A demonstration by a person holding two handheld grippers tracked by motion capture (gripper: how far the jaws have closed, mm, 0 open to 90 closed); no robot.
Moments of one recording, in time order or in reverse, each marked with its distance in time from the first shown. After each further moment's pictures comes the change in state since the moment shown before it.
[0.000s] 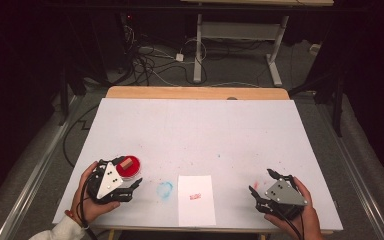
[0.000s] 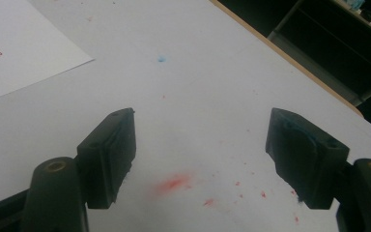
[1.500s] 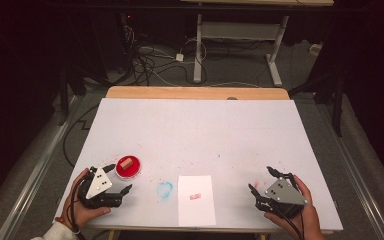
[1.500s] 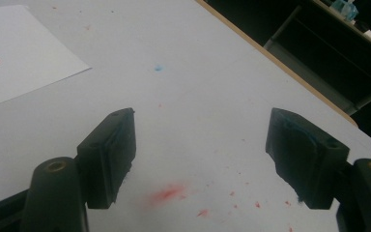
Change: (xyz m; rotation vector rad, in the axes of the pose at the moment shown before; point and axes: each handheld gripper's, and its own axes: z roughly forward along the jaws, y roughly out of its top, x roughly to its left) left arm 0.009 -0.034 -0.002 0.069 -0.050 -0.083; right arm -0.002 0.003 0.001 -0.027 -0.008 -0.016
